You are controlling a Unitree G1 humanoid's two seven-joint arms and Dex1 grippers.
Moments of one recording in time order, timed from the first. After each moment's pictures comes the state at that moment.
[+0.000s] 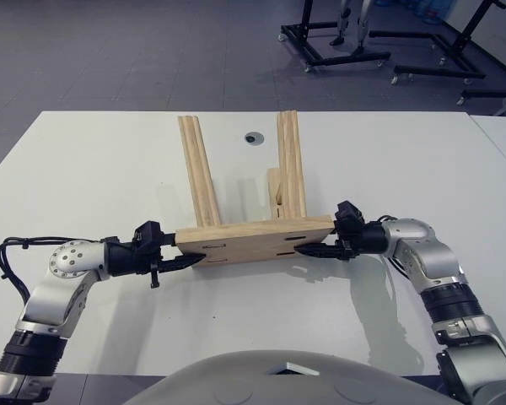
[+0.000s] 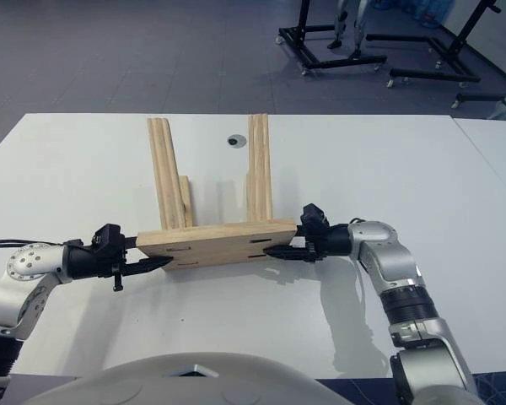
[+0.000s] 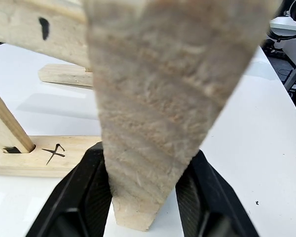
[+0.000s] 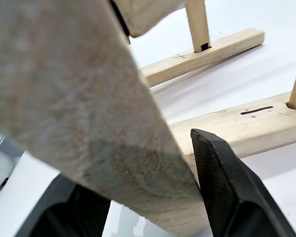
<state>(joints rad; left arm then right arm) 0.11 0.72 -0.04 -0.16 -0.42 0.13 -1.19 -0.19 -0.58 0.13 0.18 0.42 0.31 1.40</state>
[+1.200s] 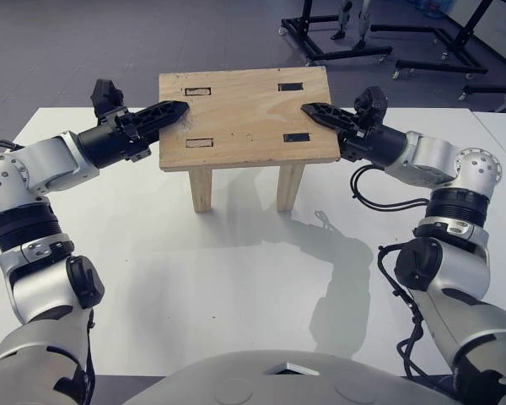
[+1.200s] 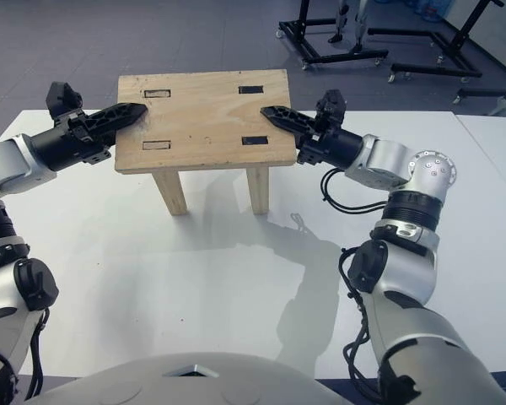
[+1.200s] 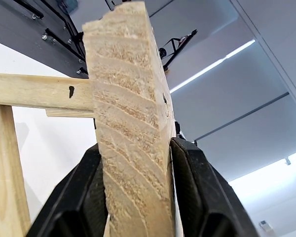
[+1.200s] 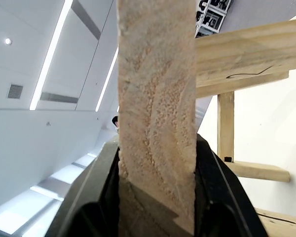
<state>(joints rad) -0.71 0.54 0.50 0.35 -1.51 1.47 -0.13 -0.82 -0.35 -0.56 0.58 1.55 1.53 0.07</state>
